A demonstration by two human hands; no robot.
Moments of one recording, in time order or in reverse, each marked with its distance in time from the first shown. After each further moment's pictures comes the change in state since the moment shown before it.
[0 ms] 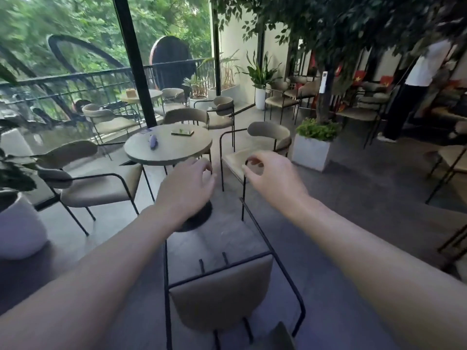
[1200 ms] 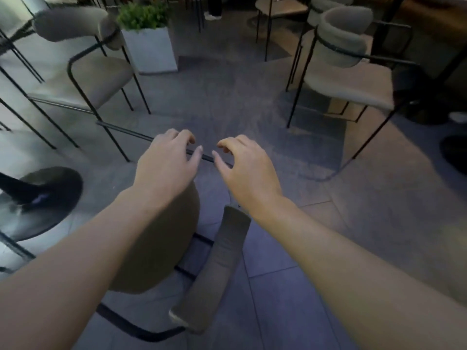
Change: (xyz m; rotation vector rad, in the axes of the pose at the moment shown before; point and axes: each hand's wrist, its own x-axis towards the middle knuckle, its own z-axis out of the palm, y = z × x) left_hand -0.127 -0.002 0.298 -0.230 -0.295 0.697; right_hand -0.264 0.132 0.210 -0.273 0.387 0.545
